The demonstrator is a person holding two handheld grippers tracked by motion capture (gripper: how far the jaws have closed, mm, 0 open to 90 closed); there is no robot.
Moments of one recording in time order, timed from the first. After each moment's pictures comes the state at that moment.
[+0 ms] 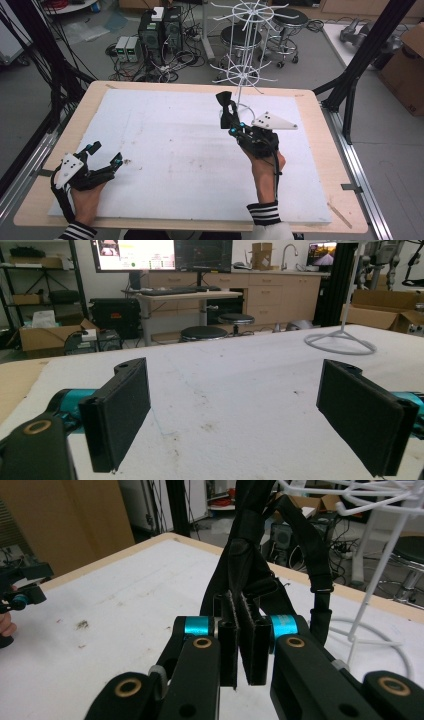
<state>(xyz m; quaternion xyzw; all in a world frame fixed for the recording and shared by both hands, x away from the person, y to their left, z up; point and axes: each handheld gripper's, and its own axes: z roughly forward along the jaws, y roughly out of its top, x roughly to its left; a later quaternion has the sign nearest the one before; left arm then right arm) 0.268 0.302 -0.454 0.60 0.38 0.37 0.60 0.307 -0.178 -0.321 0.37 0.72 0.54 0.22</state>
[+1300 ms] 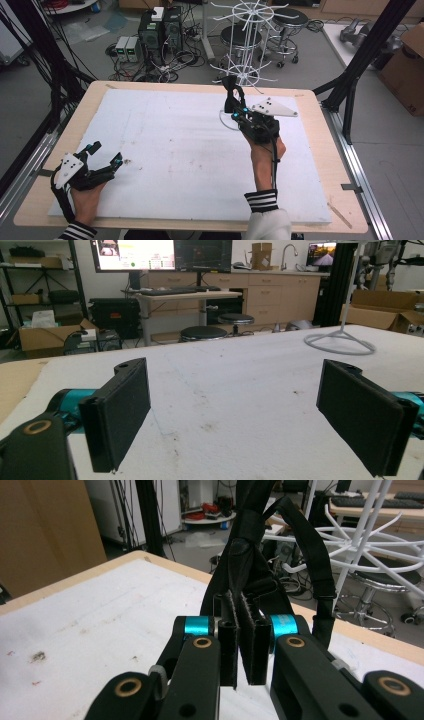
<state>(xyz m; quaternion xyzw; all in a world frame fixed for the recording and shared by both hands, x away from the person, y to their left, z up) 0.268 0.303 -0.454 0.60 0.38 0.37 0.60 0.328 -0.174 -0.300 0.38 0.71 0.53 0.28</state>
